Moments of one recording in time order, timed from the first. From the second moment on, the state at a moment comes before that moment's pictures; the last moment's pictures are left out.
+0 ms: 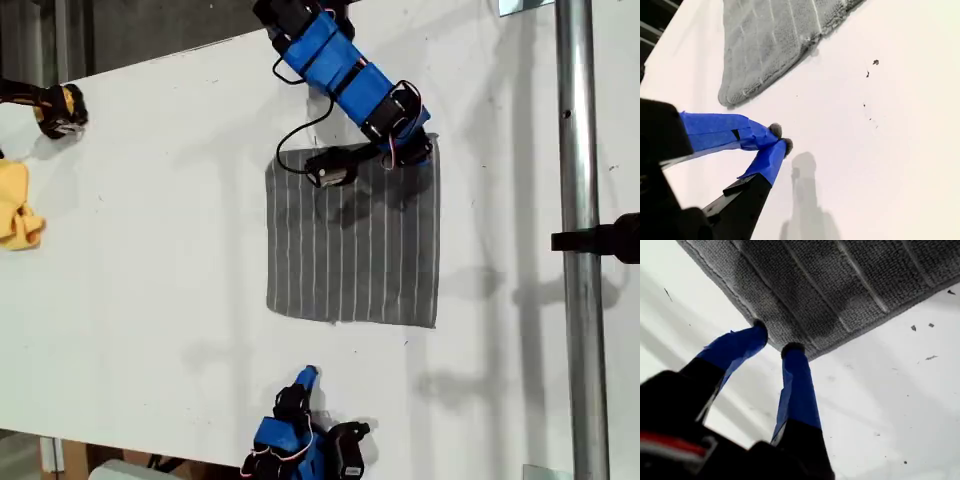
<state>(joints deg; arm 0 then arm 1) -7.6 199.1 178.2 75.3 -82.3 -41.5 72.4 84.6 79.8 109.7</state>
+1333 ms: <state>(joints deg) -7.6 199.1 178.2 75.3 -82.3 -41.4 72.4 105.6 52.7 117.2</state>
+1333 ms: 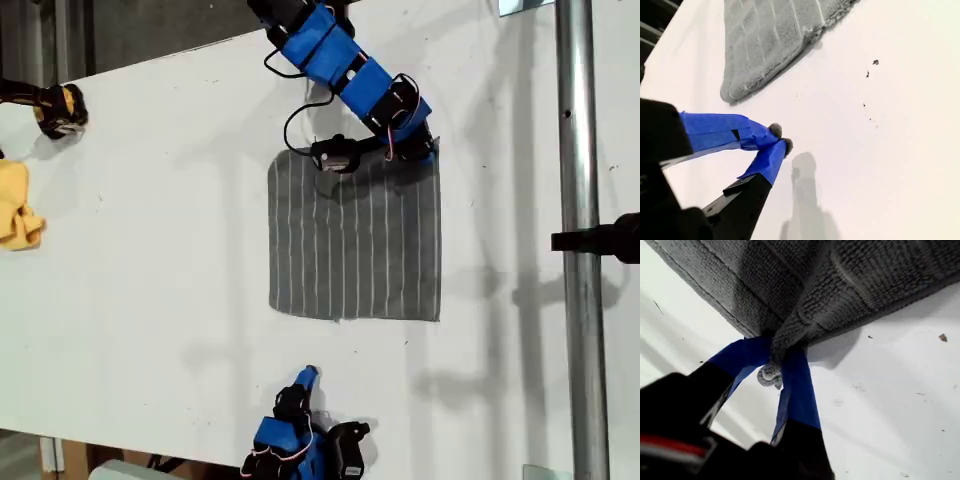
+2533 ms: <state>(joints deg) 24.3 96.9 96.2 74.8 -96.4 -39.0 75.0 108.0 52.0 112.0</state>
